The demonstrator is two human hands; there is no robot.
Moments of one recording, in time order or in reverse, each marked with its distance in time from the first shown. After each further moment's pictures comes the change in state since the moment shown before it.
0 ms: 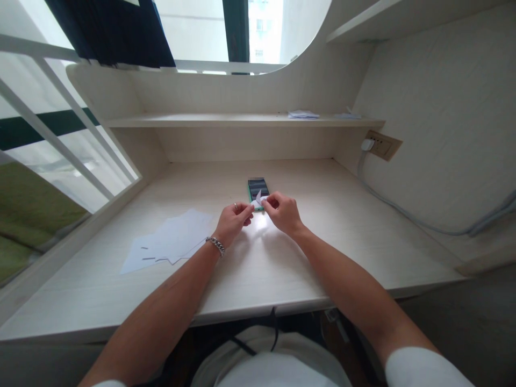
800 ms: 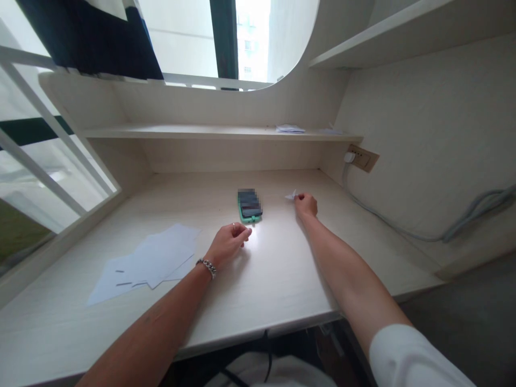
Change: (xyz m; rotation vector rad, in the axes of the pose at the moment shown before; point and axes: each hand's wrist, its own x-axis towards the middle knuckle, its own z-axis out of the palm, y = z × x) left_hand -0.005 -0.005 0.000 0.425 -0.173 0.069; right_hand 0.072 0.123 -0.058 -0.503 0.305 0.568
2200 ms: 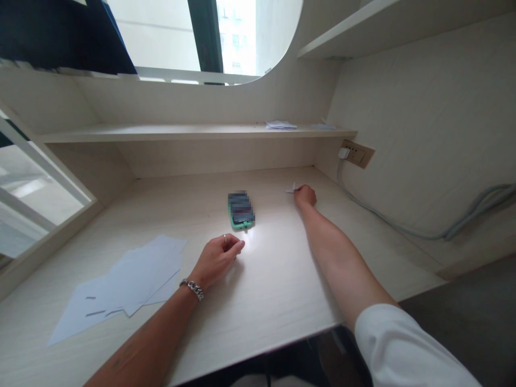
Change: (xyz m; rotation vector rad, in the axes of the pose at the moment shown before) left_hand 0.001 -0.002 -0.004 0.187 -0.093 -0.001; right_hand 0.071 0.010 0.018 -0.158 -0.007 0.126
